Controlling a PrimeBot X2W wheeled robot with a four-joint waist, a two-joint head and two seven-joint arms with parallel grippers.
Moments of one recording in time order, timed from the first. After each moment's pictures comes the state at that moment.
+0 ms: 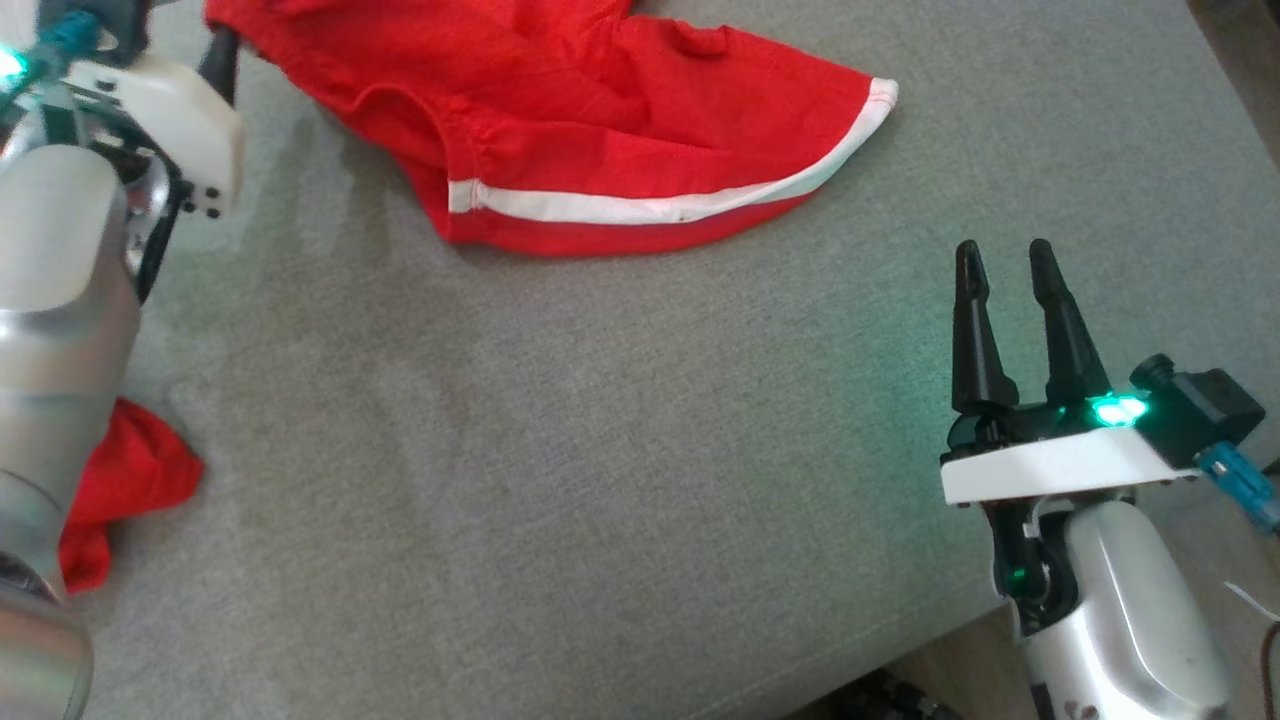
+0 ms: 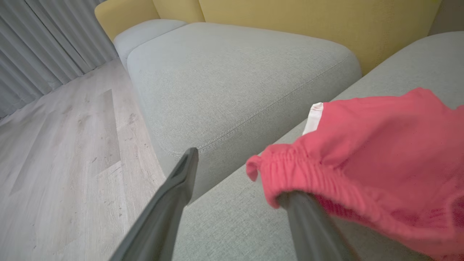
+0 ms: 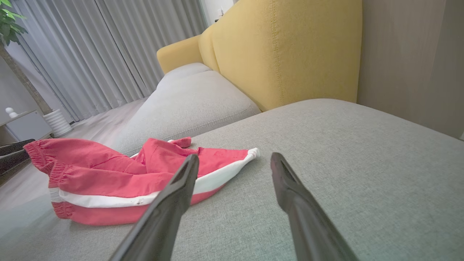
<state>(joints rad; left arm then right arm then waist) -1.18 0.39 -0.87 1.05 -0.57 -0.03 -0.06 -0.24 -0.04 0.12 0.22 0.39 0.13 -0.25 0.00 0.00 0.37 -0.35</state>
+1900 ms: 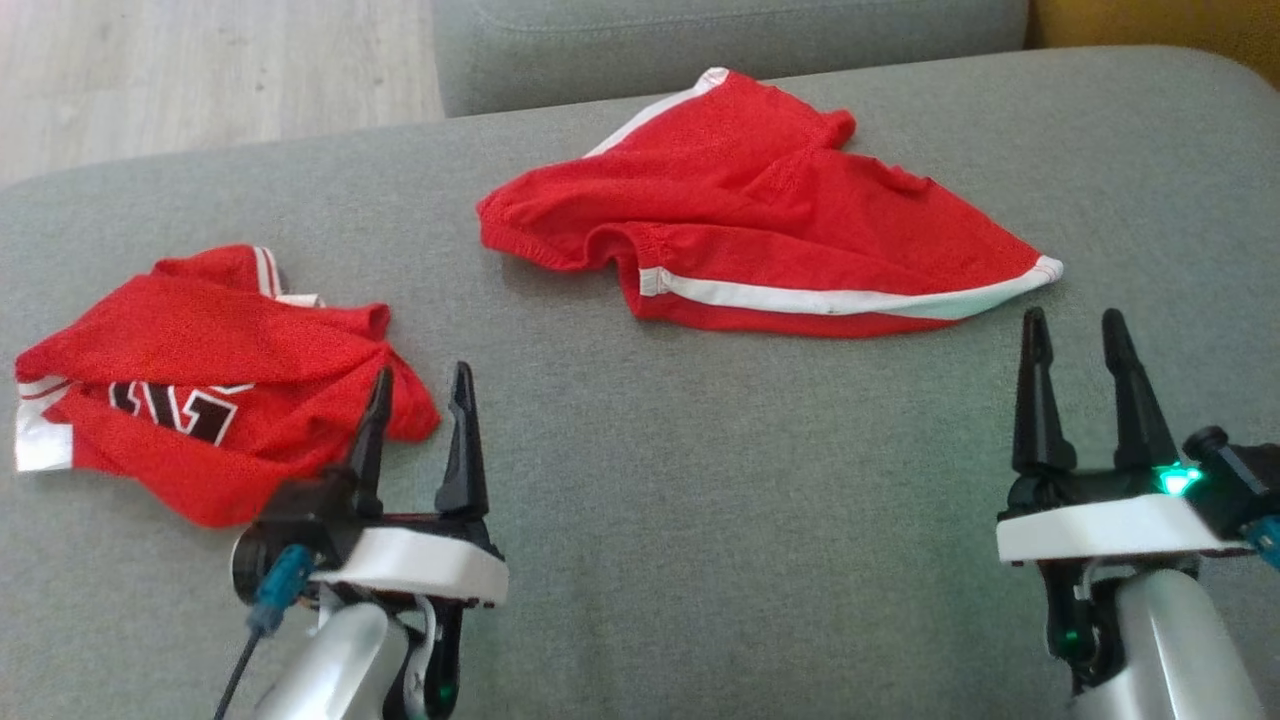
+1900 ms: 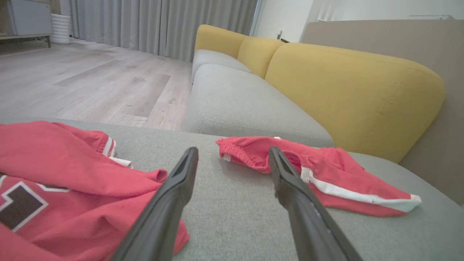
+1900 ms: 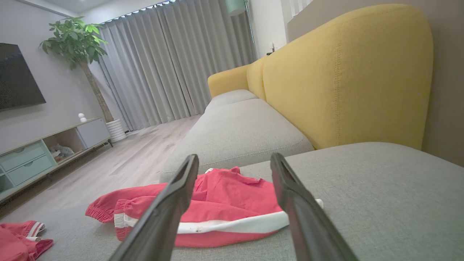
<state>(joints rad) -0.23 0.23 -0.55 0.22 -0.63 0.23 -0.25 -0.11 -0.05 0.00 0.17 0.27 0.13 -0.26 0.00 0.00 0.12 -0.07</state>
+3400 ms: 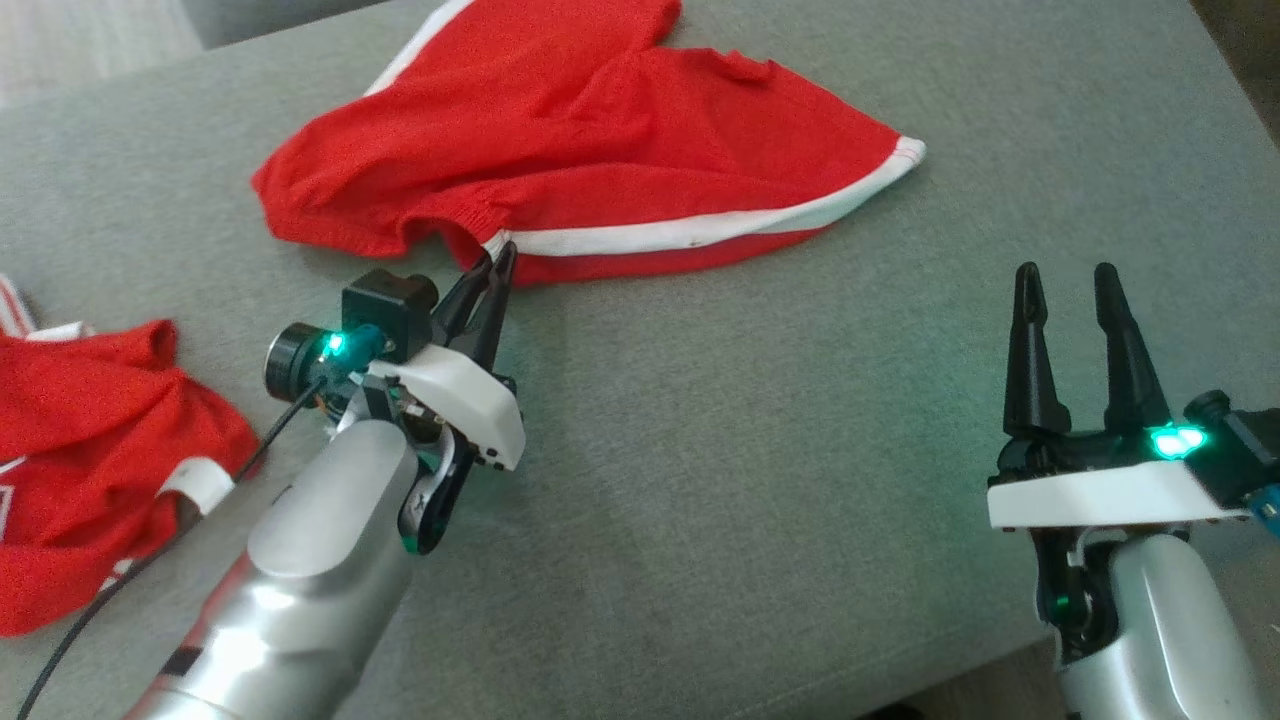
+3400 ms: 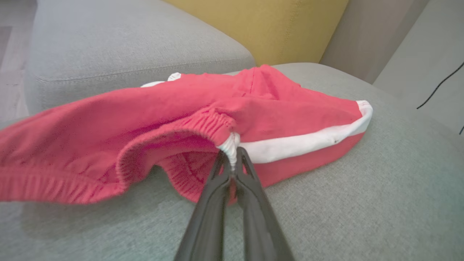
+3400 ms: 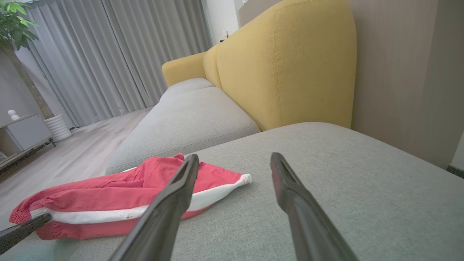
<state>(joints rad) -0.66 0.19 -0.68 0.64 -0.56 -0.01 -0.08 -0.16 -0.05 0.03 0.14 0.31 0.13 -0.26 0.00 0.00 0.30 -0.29</state>
